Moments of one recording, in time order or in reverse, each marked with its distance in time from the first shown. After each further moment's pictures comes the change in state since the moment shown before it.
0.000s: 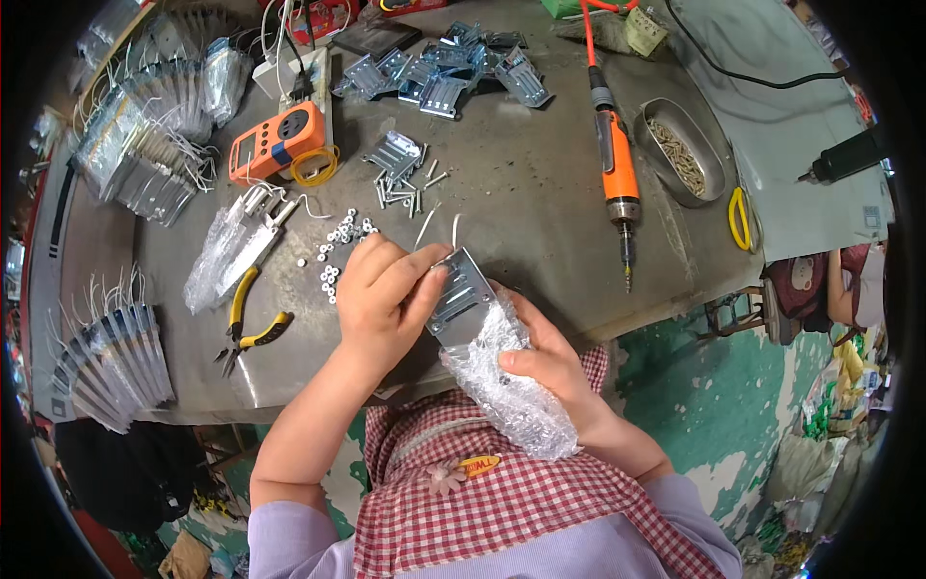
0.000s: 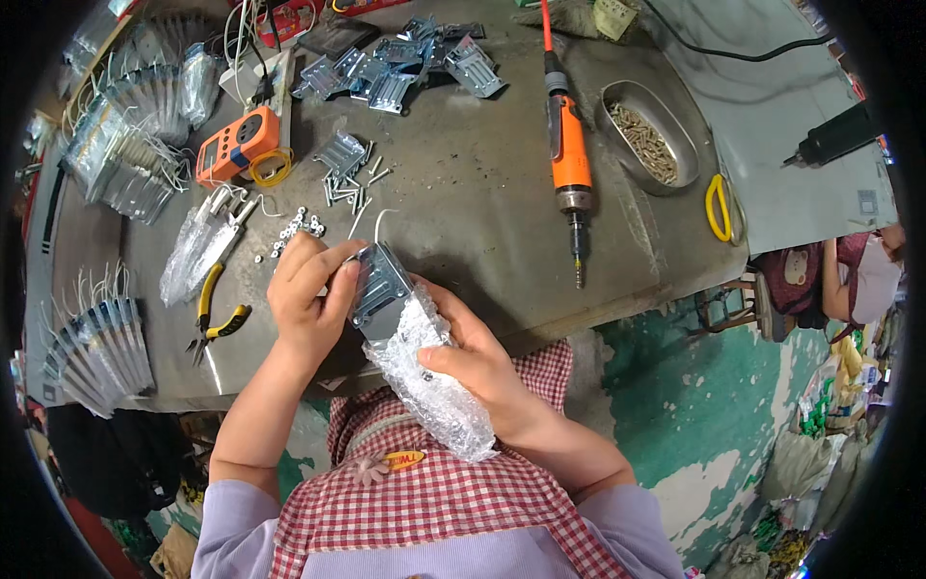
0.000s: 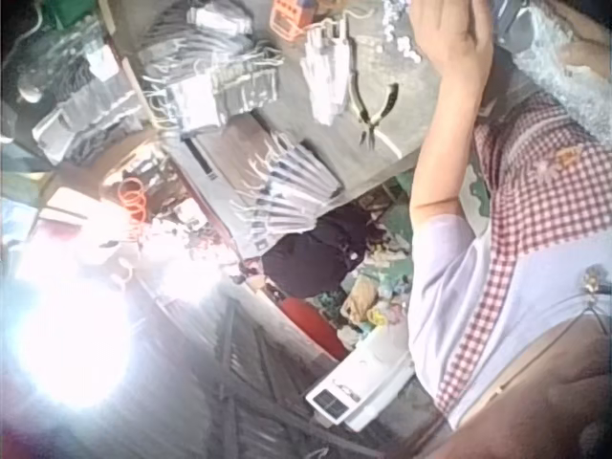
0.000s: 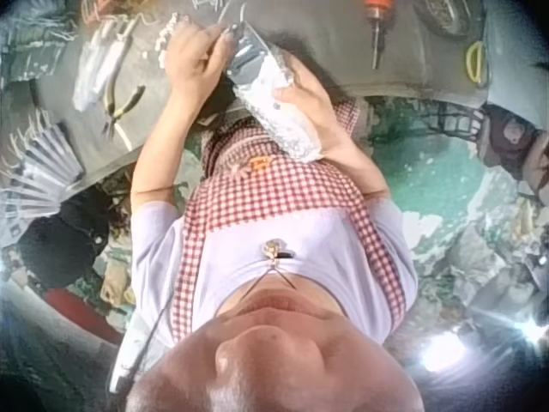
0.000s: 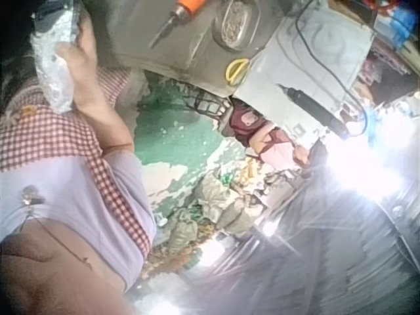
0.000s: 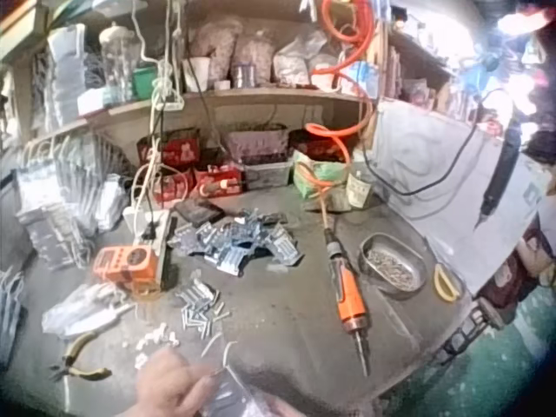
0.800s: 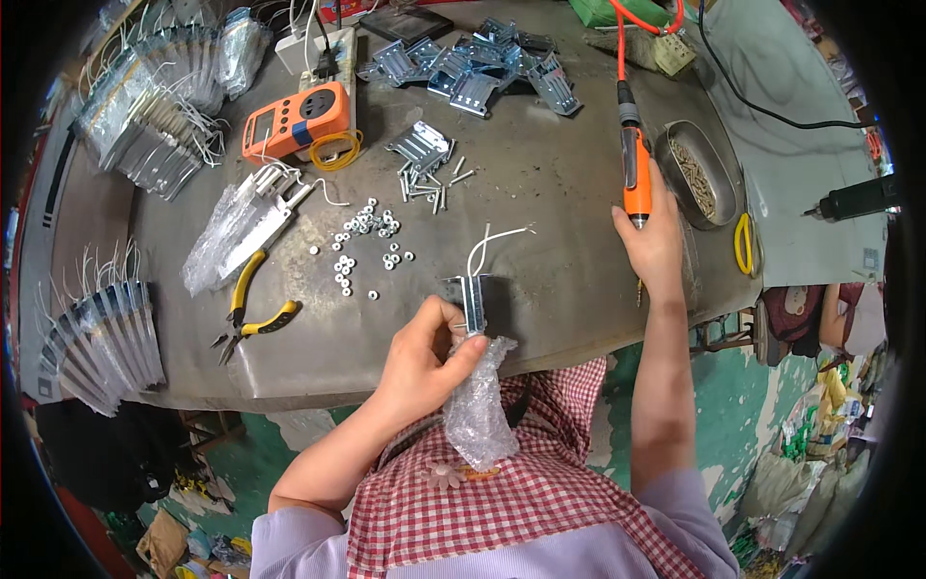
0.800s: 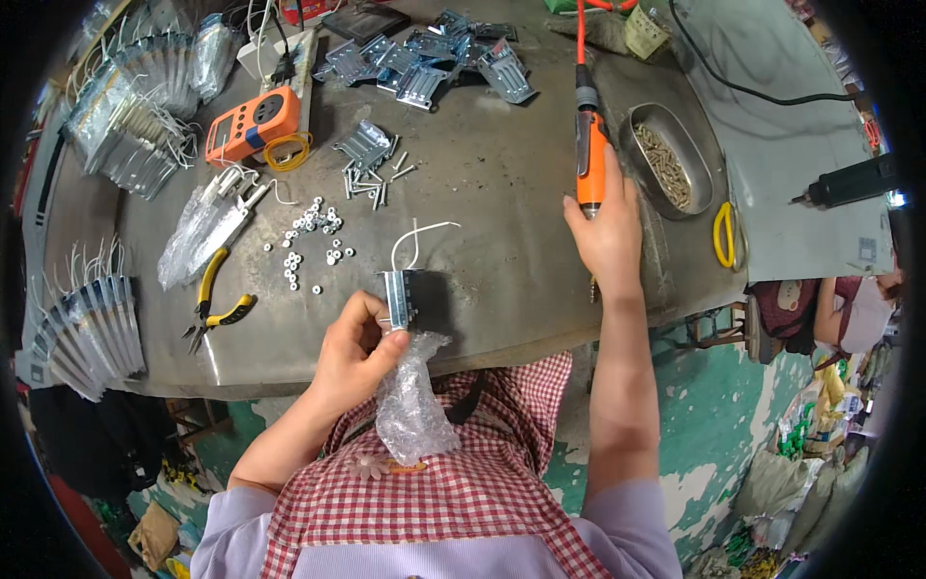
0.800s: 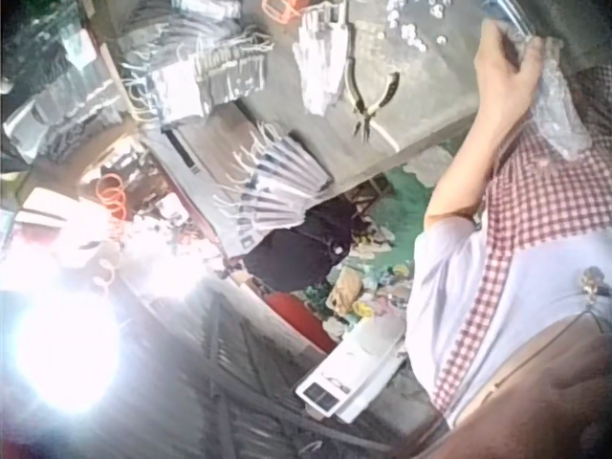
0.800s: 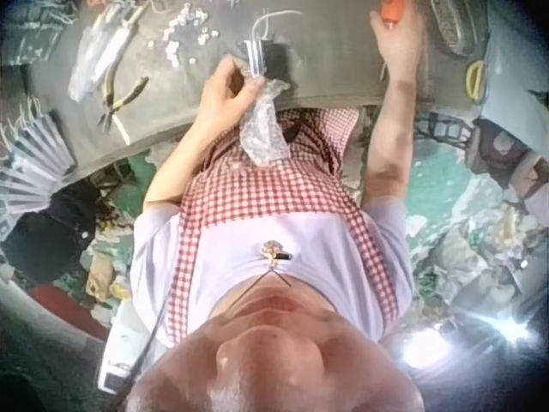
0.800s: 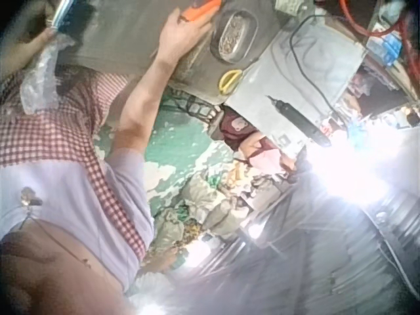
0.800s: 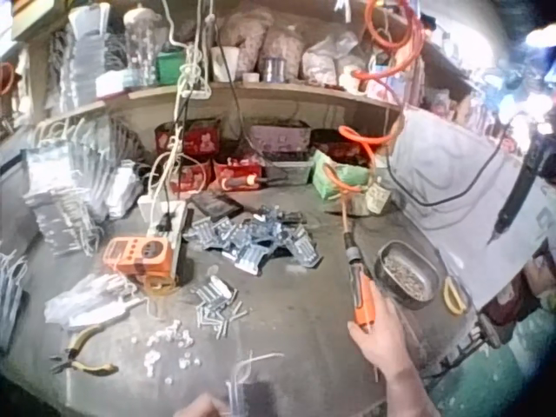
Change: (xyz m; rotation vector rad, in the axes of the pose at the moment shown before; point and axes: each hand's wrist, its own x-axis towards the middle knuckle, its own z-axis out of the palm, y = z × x) left_hand -0.058 0.029 0.001 -0.677 -0.242 -0.894; right_hand 0.051 -0.099 -0.108 -1.947 0.886 -0.510
